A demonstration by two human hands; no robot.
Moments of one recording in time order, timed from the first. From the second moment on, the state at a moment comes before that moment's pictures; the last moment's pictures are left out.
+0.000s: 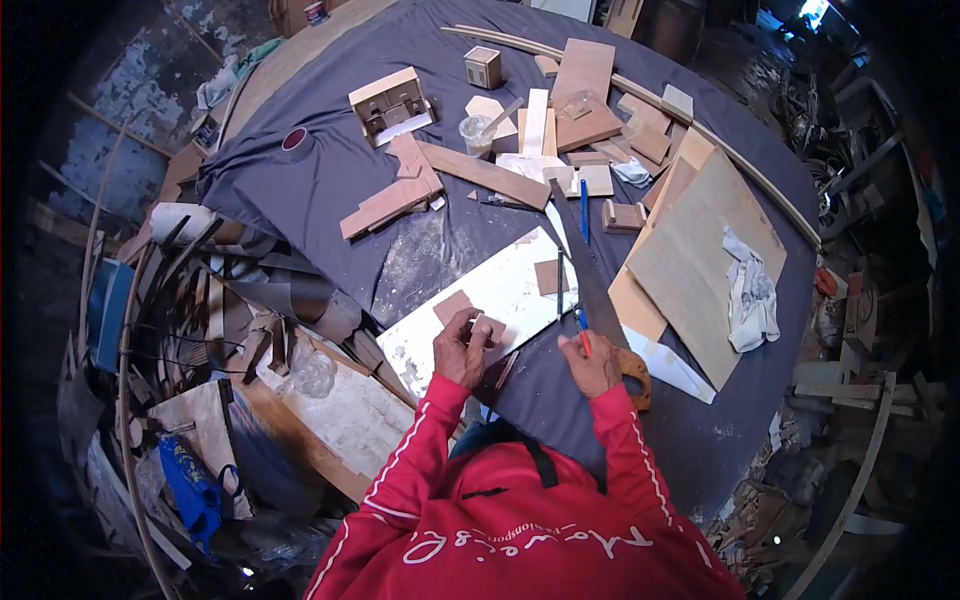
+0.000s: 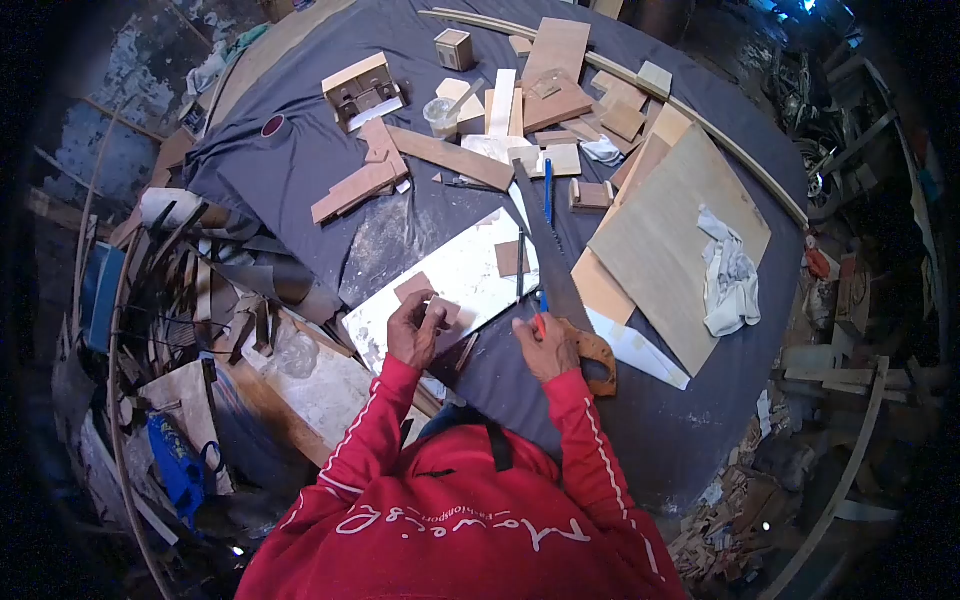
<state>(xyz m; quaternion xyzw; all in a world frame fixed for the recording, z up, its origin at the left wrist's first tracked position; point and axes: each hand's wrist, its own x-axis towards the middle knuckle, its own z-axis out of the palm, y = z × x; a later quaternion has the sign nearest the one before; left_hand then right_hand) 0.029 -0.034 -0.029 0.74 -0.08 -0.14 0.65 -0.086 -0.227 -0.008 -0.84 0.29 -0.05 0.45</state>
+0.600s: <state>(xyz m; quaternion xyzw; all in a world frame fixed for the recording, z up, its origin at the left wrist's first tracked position) 0.055 -0.120 -0.074 0.91 -0.20 0.16 0.32 -0.187 -0.296 -0.015 -0.88 0.39 -0.03 0.27</state>
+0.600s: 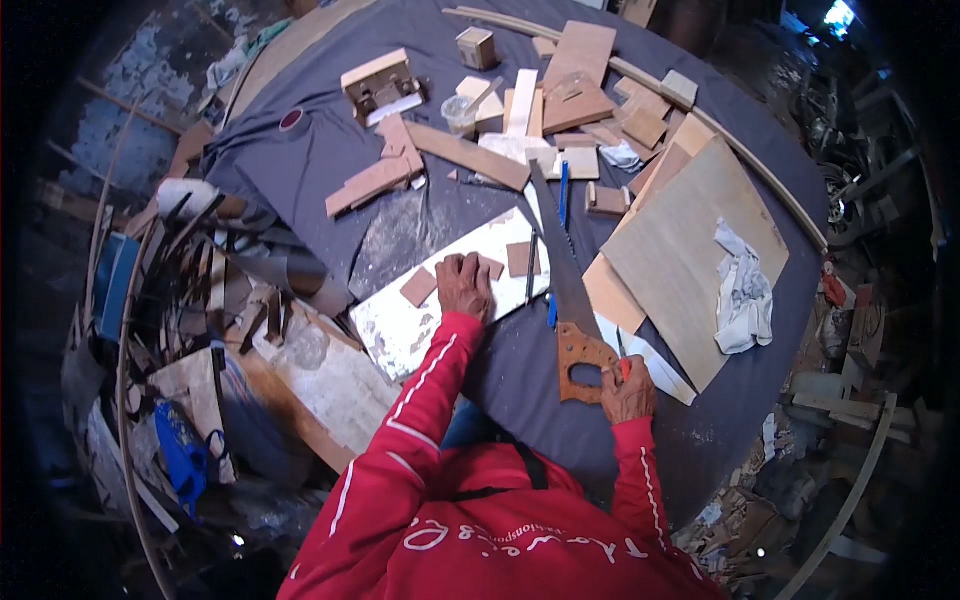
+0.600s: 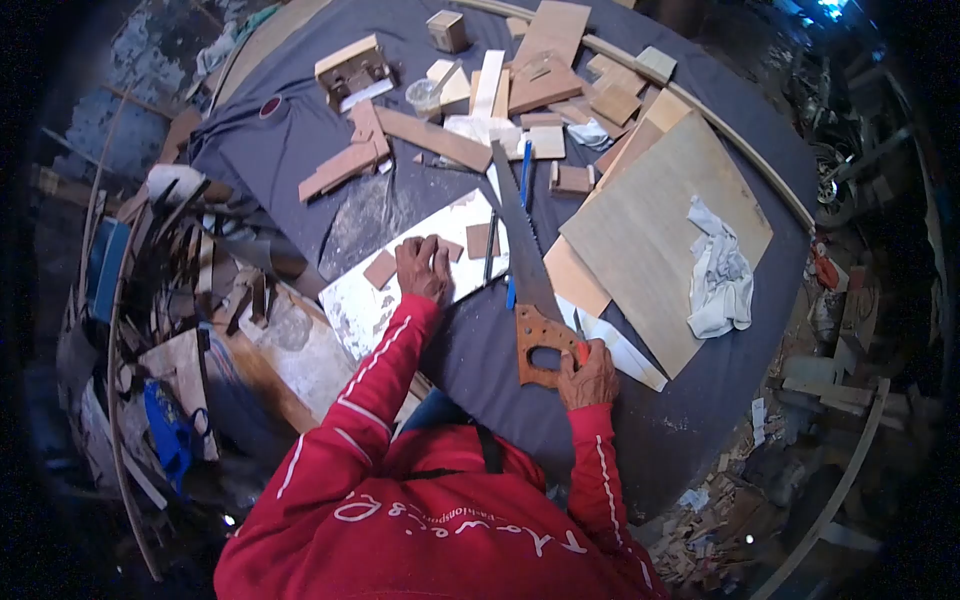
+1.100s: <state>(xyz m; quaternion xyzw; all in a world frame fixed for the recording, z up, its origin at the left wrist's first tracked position) 0.066 -0.113 -0.086 0.90 -0.18 0.16 0.37 -0.191 -0.318 -0.037 -0.90 0.34 0.01 0.28</state>
